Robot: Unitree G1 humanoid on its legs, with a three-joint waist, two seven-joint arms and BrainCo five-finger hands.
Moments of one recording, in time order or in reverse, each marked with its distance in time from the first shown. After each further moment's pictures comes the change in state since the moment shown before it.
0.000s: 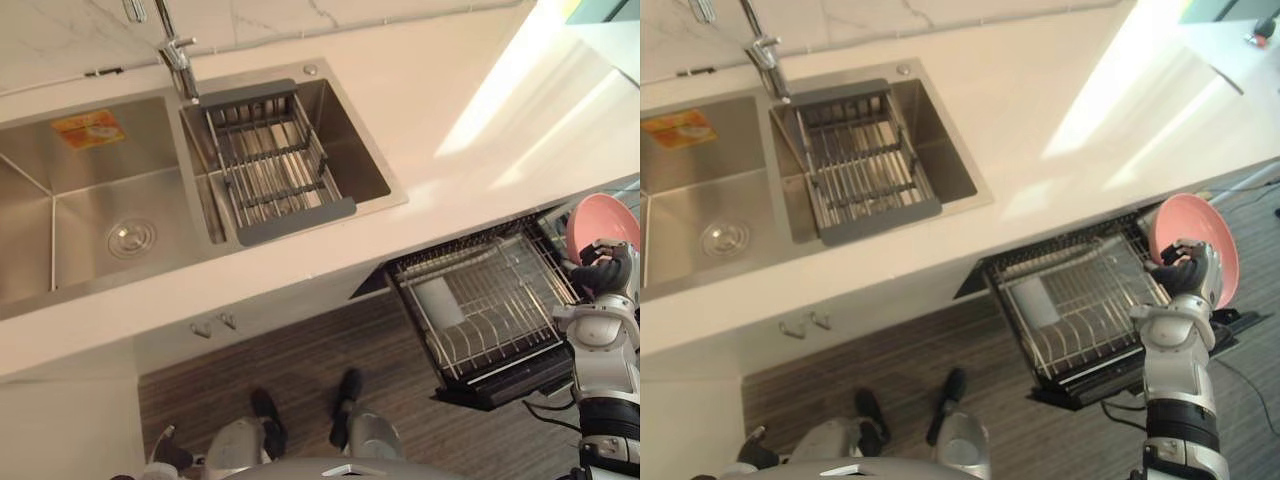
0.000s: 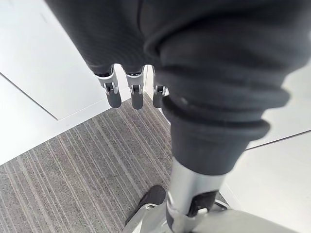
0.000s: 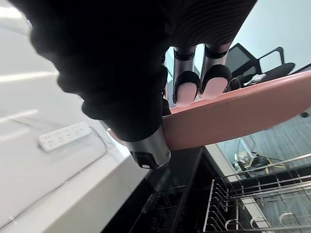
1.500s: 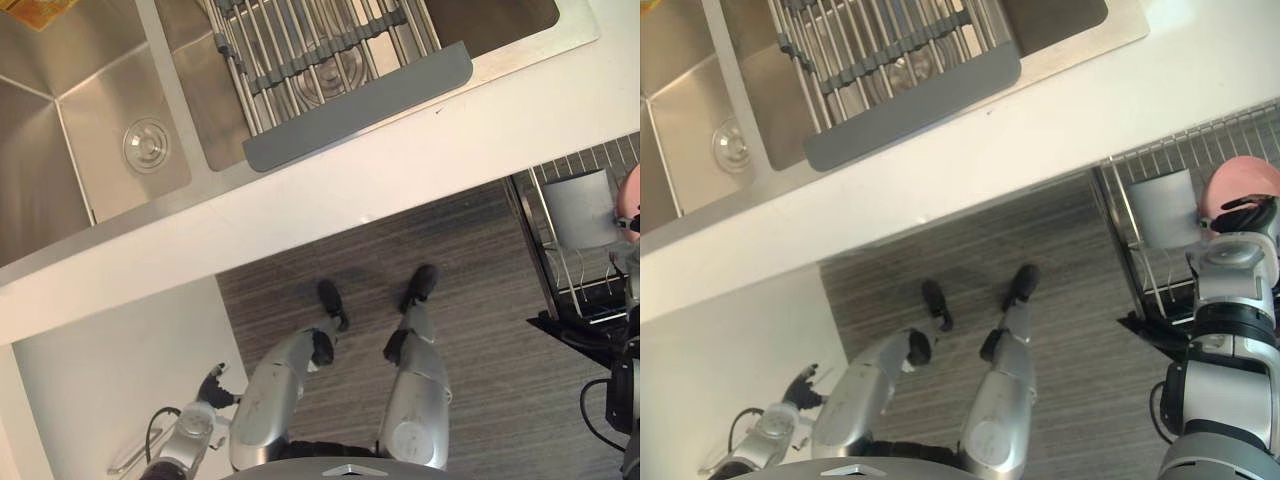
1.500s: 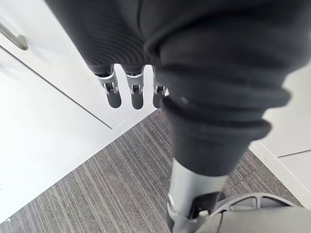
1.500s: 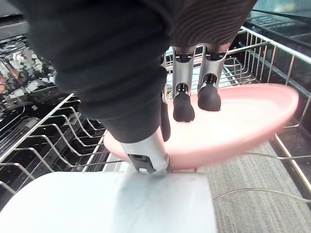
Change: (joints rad) left arm -0.201 -0.031 -0.183 -0.017 -0.118 0.003 -0.017; right arm -0.501 -0.299 0.169 0.551 0.109 0.209 0.093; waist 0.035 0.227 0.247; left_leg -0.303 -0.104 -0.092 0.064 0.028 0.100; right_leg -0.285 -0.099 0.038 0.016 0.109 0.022
